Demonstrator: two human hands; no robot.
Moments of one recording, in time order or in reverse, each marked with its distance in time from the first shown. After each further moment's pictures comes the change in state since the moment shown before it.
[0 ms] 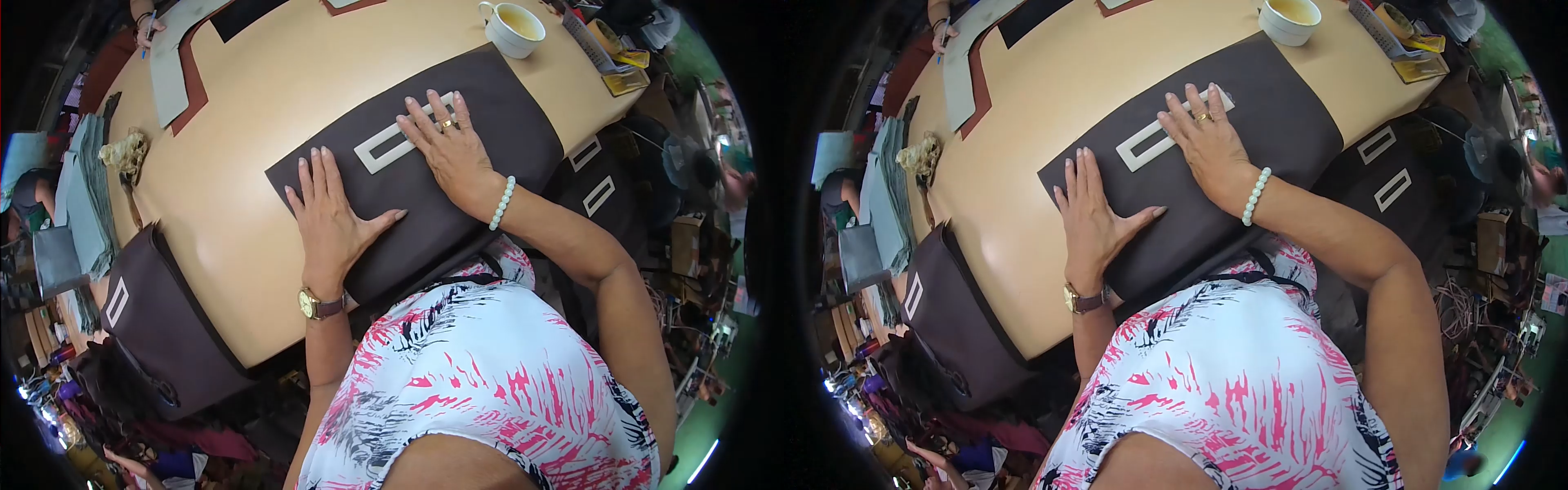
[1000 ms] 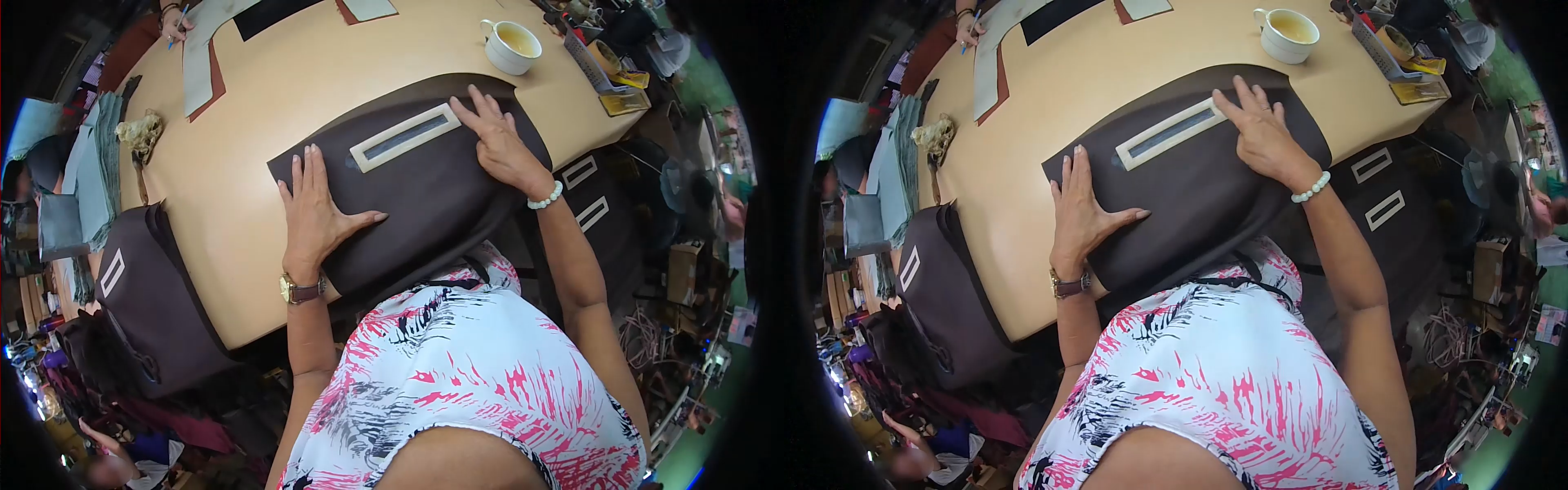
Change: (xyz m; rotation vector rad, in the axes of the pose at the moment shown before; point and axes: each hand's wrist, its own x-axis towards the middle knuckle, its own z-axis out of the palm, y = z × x) left_hand -0.001 -0.005 -0.007 -0.039 -0.047 -0.059; right_hand -0.024 0.071 0.024 0.901 0.036 0.166
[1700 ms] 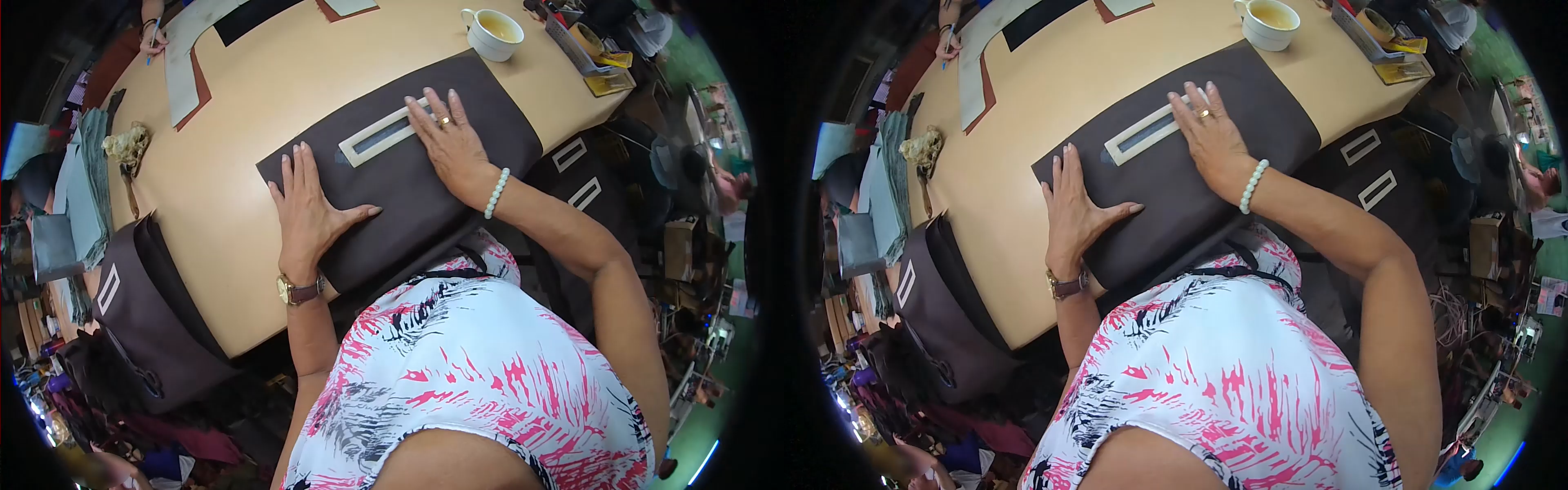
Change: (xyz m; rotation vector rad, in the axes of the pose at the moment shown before) left_hand 0.000 -0.001 0.001 0.008 0.012 0.029; right_hand -0.002 -0.048 0.032 -1.032 -0.058 -0.168
